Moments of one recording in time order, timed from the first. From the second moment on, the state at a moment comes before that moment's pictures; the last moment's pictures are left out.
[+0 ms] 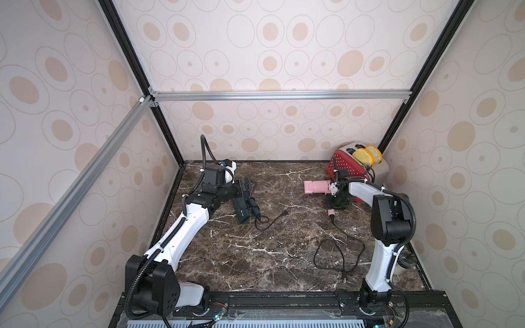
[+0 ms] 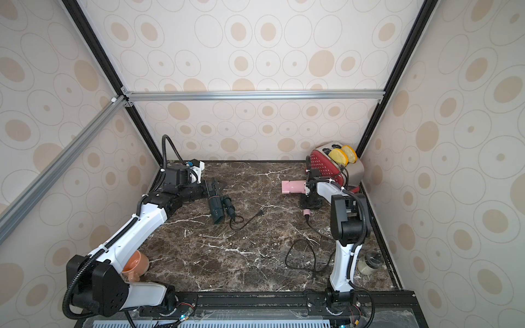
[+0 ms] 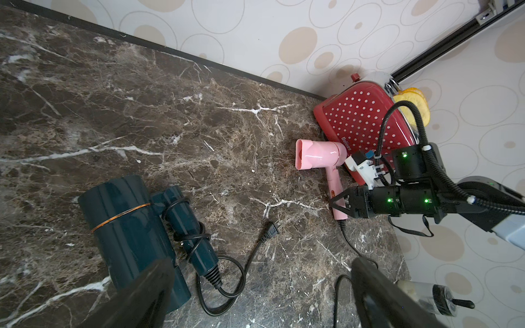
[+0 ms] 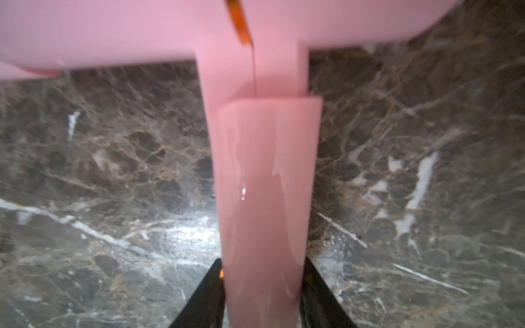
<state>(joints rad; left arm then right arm) -0.26 1.35 1.13 -0.36 0.35 -0.45 0.19 2.02 1.42 -0.77 -0.09 0.12</state>
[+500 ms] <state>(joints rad) -0.26 1.36 1.16 -0.38 0.38 -0.44 0.26 1.99 1.39 -0.74 -0.01 0.07</state>
